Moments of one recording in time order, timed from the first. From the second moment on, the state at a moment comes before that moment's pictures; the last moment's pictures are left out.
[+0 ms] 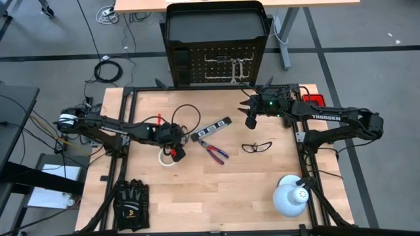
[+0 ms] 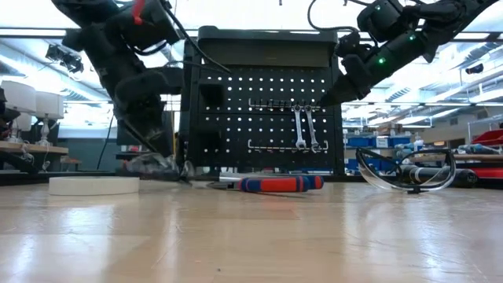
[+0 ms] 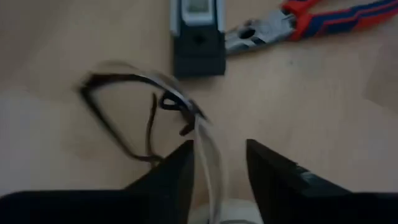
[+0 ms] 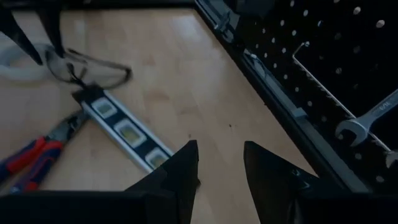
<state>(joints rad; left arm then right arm) -0.02 1.33 0.67 -0.36 -0.21 -0.47 -0.44 1.13 0.62 0.03 0.00 -0.14</state>
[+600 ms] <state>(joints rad) -0.02 1.19 0.33 1.08 -0.58 0.23 -0.34 1.28 0.62 0.50 0.27 0.01</state>
